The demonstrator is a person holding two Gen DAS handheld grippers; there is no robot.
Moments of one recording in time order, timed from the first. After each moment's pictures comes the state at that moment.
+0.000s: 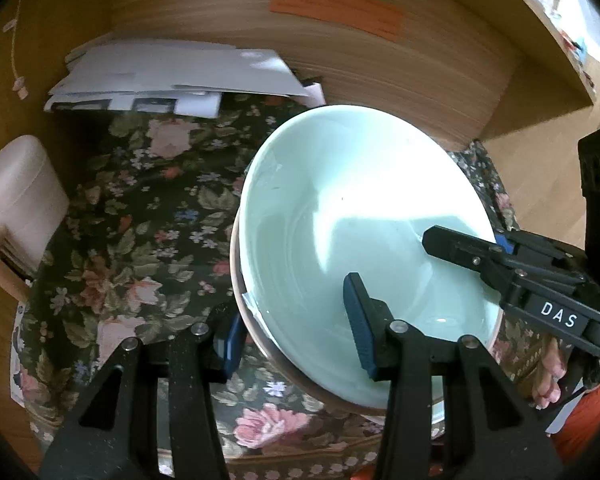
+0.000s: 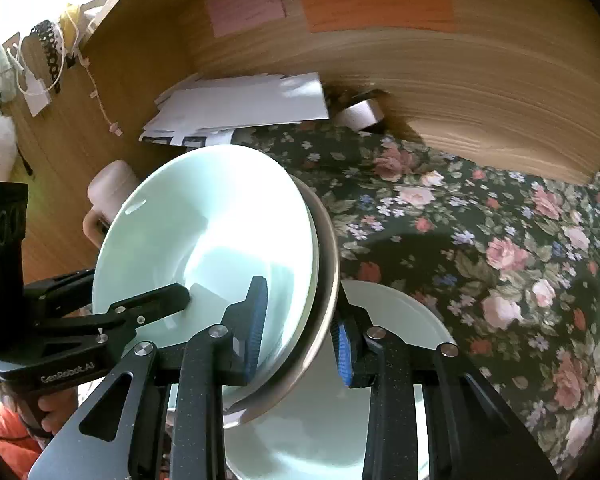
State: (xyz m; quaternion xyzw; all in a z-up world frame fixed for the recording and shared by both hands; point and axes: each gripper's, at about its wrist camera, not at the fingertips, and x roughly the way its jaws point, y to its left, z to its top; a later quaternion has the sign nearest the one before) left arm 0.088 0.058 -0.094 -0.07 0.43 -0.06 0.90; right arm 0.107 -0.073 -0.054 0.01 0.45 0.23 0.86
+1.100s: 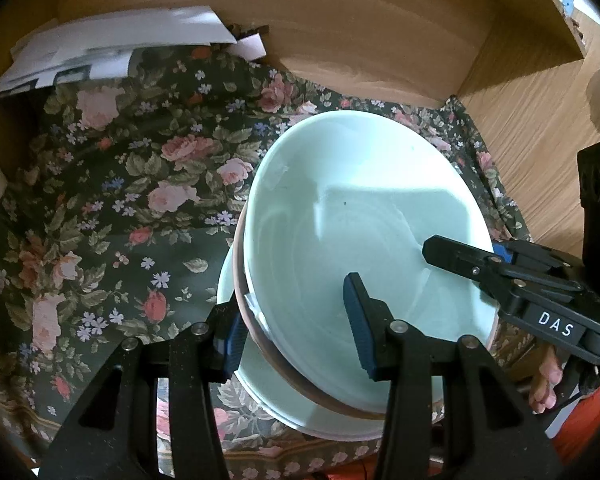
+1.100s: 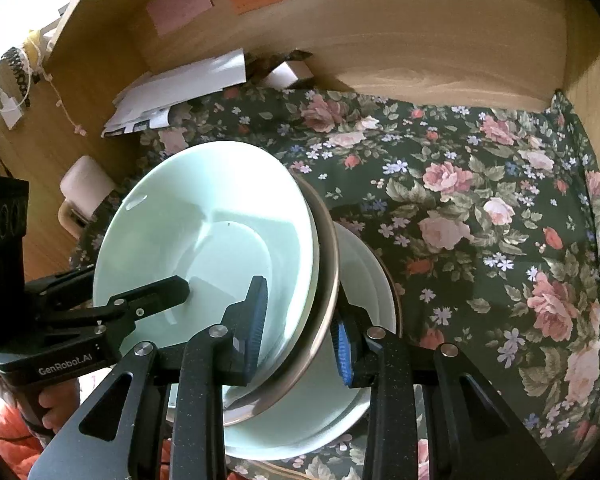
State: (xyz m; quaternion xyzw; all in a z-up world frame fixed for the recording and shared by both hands) left arm 0.097 -0.003 -0.132 -0.06 0.48 -0.09 0.87; right arm 0.088 -0.137 -0.082 0.06 0.49 0.18 0.85
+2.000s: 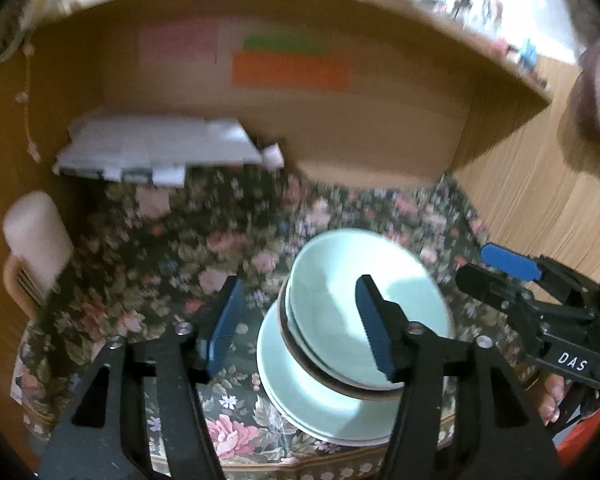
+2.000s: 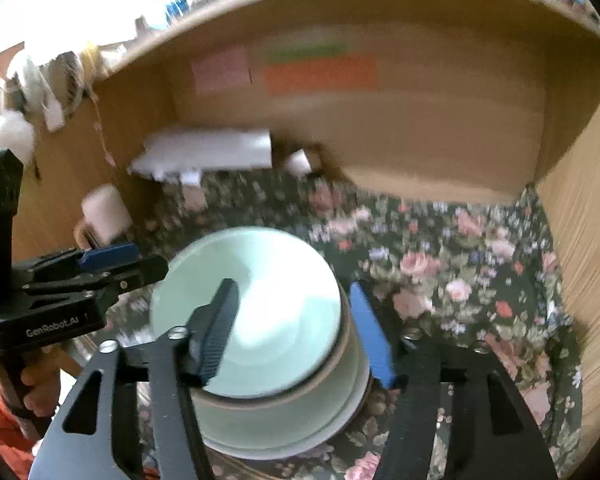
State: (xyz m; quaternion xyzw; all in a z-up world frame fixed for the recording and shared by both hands) left arm 0.040 0.011 -0.054 -0.04 0.30 -0.05 0.95; right arm 0.042 -0.128 -0.020 0.00 0.34 0.18 0.93
